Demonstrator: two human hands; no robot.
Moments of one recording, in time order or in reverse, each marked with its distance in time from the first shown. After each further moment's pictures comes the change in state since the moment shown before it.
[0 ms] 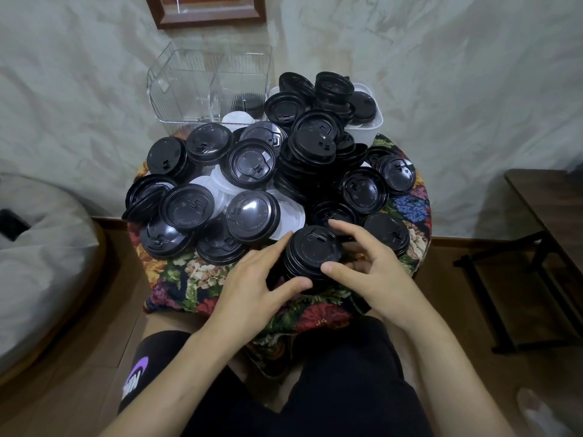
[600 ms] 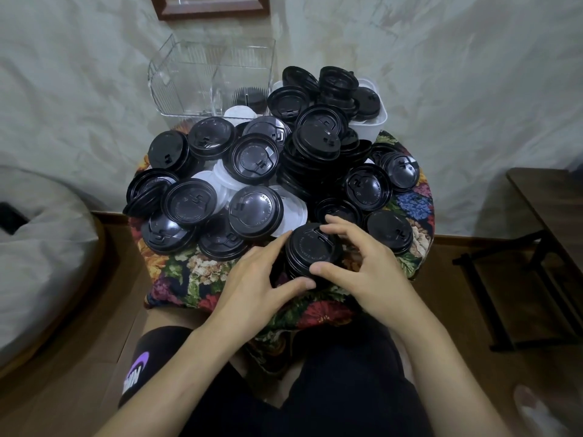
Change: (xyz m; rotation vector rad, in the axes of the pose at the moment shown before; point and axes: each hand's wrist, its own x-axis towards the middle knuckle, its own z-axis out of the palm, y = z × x) left_hand 0.000 0.004 -0.003 0.006 -0.001 -0.014; right_hand 0.003 -0.006 0.011 -0.237 0.025 -0.035
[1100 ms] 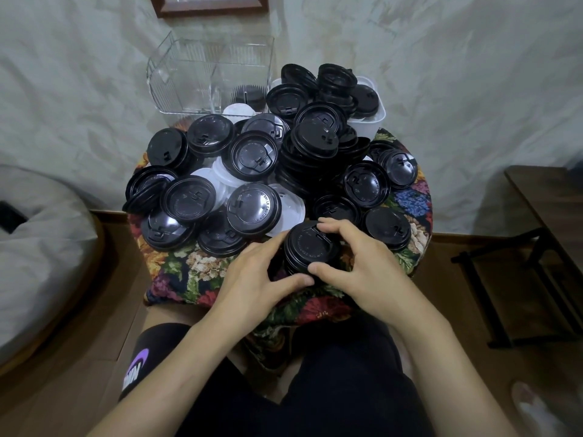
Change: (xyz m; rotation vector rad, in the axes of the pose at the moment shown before) left_hand 0.001 0.002 0.000 -0.015 0.027 -0.001; right_hand -0.001 -0.016 -0.004 -0.204 -0.067 0.003
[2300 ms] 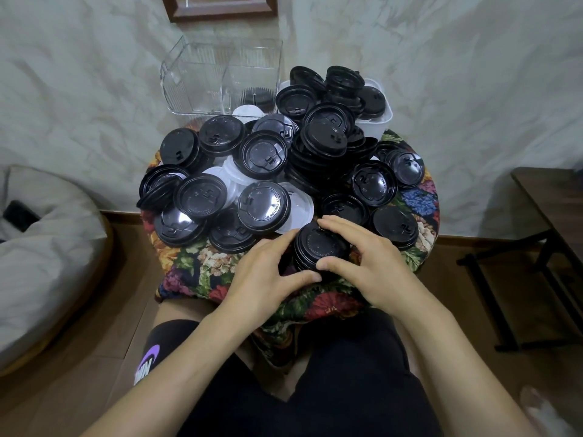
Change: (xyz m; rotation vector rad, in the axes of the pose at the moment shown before) left_hand -0.001 0.003 -0.002 0.038 0.005 0.018; right_hand 0.007 0.012 0.006 -0.025 0.020 -0.083
